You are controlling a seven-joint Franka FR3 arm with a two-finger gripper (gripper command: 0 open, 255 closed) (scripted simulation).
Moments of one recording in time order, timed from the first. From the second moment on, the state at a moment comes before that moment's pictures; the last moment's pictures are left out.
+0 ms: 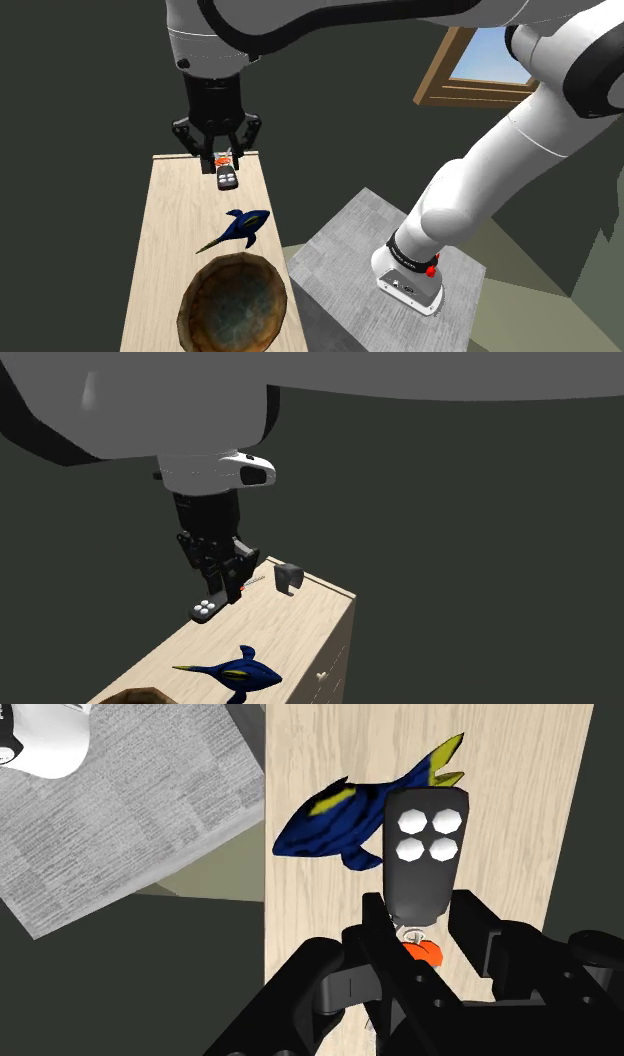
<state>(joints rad) 0.09 -0.16 0.57 -1.98 0.16 1.75 1.10</state>
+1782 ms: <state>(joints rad) 0.25 -0.24 0.82 -2.14 0.30 1.90 1.43</state>
